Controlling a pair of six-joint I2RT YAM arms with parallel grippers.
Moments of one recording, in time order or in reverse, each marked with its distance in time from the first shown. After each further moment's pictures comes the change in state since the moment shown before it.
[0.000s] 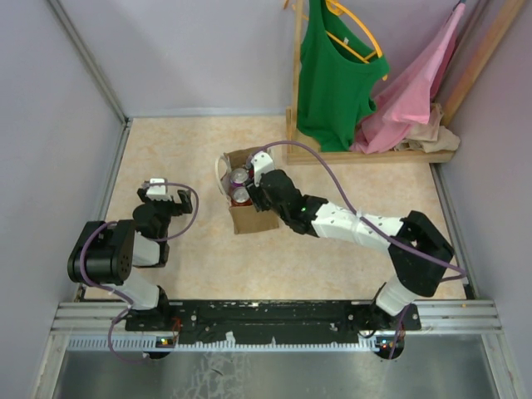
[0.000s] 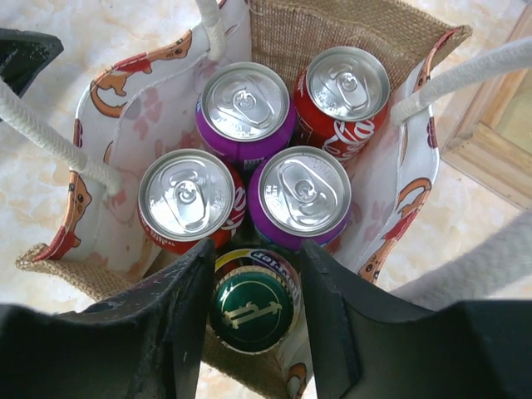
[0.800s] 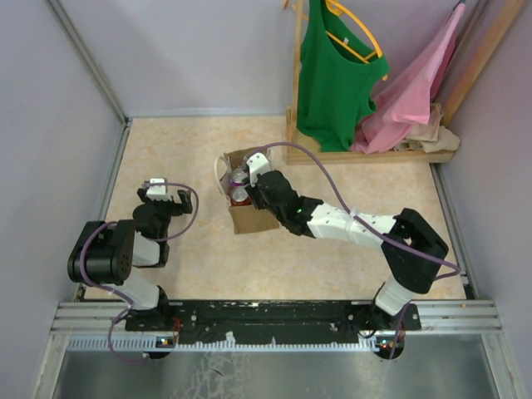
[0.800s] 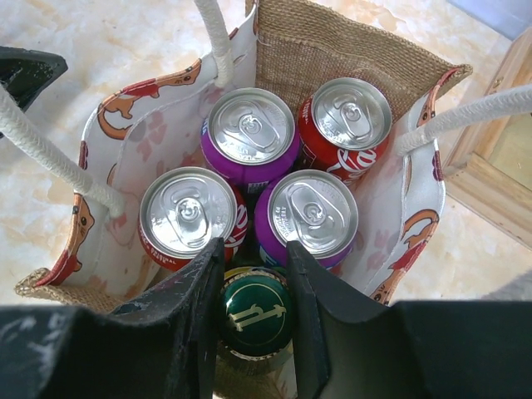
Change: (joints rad) left arm 0.000 0.000 0.000 0.000 0.000 0.000; right arm 0.006 0.036 0.001 0.097 0.026 -0.052
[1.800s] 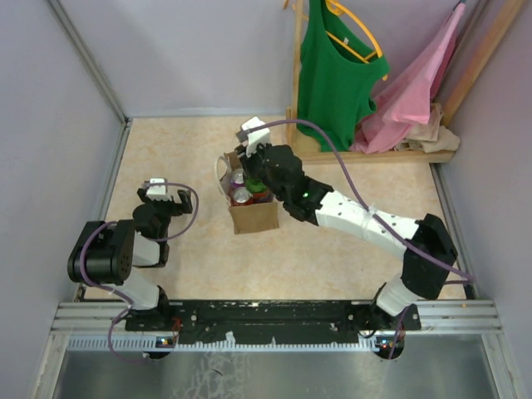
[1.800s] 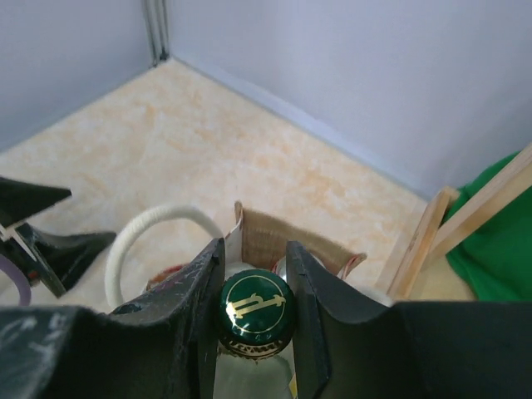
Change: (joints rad) left arm 0.000 0.000 0.000 0.000 0.000 0.000; right arm 0.000 -0.050 0.209 0.040 -0.005 -0.128
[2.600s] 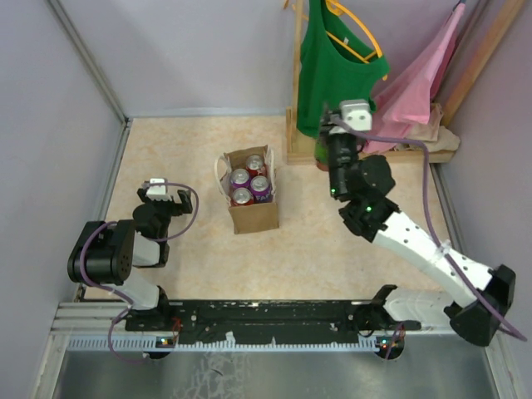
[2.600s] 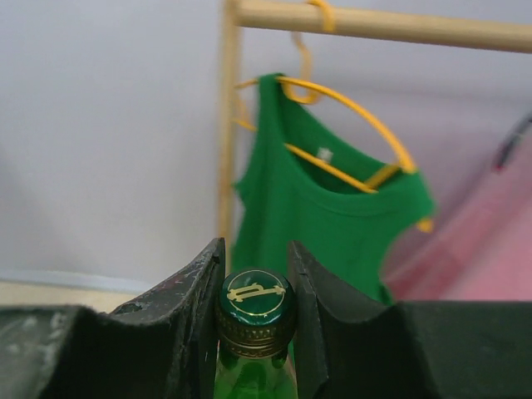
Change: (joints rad) left arm 0.000 0.000 0.000 0.000 0.000 0.000; right arm -0.071 -0.383 -0.136 0.384 0.316 -0.349
